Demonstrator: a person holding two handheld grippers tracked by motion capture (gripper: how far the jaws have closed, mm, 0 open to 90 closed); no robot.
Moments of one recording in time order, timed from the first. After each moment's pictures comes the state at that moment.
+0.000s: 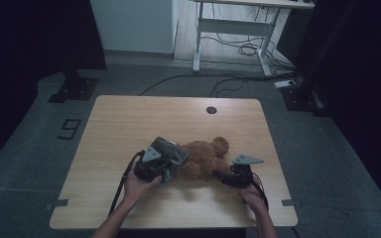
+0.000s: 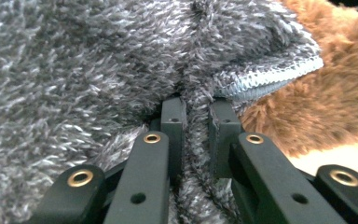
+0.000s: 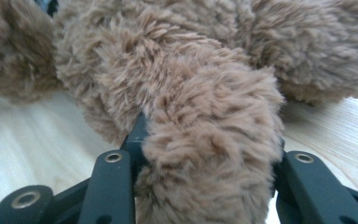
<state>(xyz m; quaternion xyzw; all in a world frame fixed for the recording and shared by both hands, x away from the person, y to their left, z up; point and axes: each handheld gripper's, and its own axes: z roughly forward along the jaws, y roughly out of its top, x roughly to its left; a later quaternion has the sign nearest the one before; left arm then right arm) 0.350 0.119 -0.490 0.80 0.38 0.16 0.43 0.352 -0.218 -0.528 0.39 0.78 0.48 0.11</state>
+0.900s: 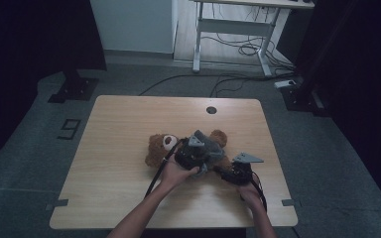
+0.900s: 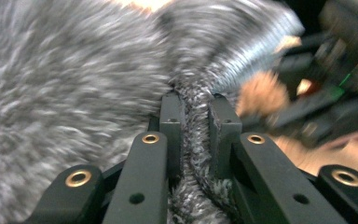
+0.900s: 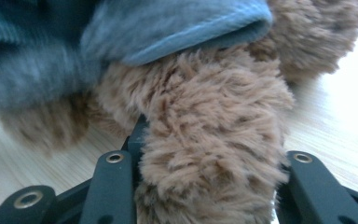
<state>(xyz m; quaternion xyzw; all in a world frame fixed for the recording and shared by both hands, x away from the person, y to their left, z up) 0.379 0.004 -0.468 0.84 0.33 0.07 0.42 0.361 -0.220 -0.535 0.41 0.76 0.49 0.14</state>
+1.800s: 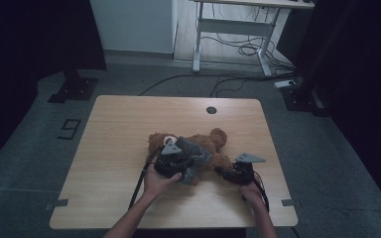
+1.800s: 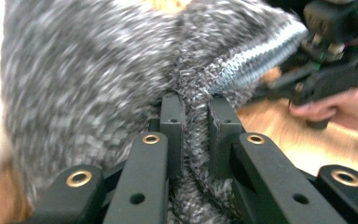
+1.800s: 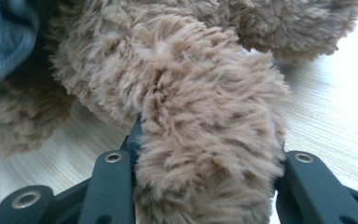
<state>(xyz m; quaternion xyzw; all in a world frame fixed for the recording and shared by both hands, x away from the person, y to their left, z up) 0.357 0.061 -0.468 0.81 0.35 0.08 0.47 0.366 -0.229 -0.542 0.41 0.76 0.49 0.12</state>
